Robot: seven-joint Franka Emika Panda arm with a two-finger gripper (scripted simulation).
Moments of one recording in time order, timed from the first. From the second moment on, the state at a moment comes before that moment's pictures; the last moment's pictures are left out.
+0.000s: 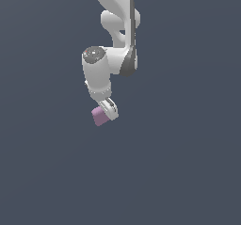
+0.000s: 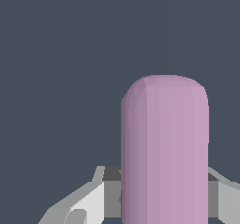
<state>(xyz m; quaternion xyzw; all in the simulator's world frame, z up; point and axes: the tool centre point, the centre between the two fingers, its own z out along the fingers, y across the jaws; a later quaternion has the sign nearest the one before) -0.047 -0.080 0.128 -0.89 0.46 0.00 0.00</state>
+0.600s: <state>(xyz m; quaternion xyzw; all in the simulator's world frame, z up) -0.090 -0.110 0.148 -0.89 0.46 0.00 0.00</state>
